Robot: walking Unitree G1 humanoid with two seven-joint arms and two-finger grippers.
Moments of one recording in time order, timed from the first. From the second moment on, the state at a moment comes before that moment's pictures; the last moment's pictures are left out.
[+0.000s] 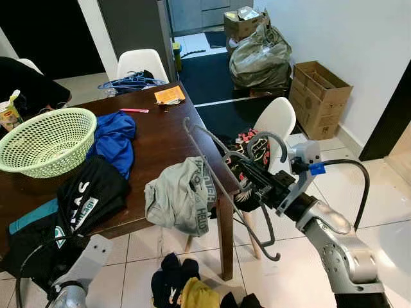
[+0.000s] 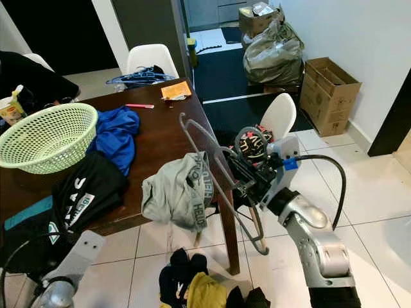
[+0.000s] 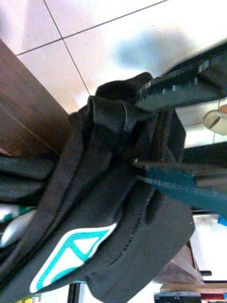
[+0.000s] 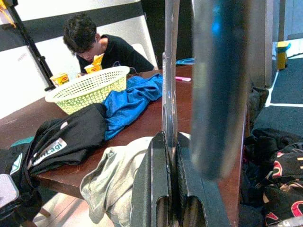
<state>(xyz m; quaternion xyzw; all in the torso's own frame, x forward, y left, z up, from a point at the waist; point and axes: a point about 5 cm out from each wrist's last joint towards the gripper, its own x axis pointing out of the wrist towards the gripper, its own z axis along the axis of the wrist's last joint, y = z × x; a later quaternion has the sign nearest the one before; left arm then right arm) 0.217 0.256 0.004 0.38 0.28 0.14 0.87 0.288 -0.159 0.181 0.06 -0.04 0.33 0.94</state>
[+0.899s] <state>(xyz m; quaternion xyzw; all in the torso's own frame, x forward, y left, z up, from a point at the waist) 0.269 0.305 0.172 0.40 0.00 0.17 0.90 0.302 -0.162 0.191 0.06 -0.06 0.33 0.94</state>
